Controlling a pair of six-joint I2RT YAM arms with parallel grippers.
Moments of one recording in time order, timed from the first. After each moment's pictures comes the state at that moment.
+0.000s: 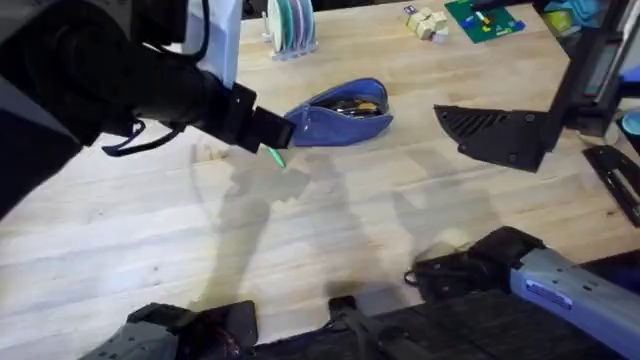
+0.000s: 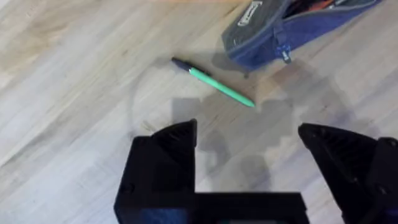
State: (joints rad) left arm -0.41 1.29 1.17 -0.89 0.13 0.22; right arm 0.27 0.81 1.34 -1.15 -0.27 -0.83
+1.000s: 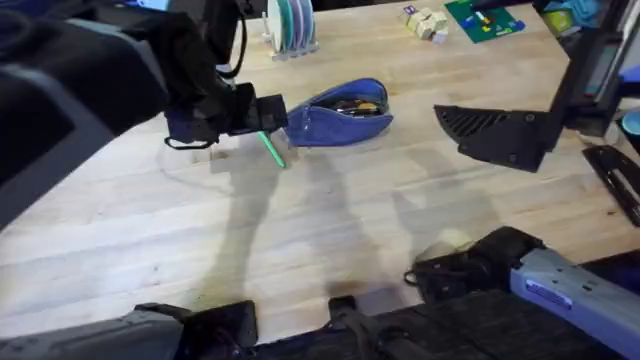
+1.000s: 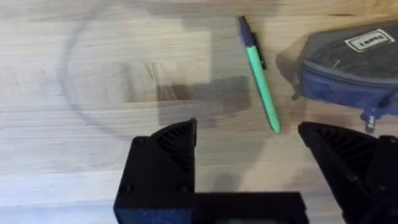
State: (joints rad) left arm -0.41 1.55 1.17 -0.85 -0.06 -0.43; right arm 0.27 0.81 1.34 -1.15 -0.27 -0.83
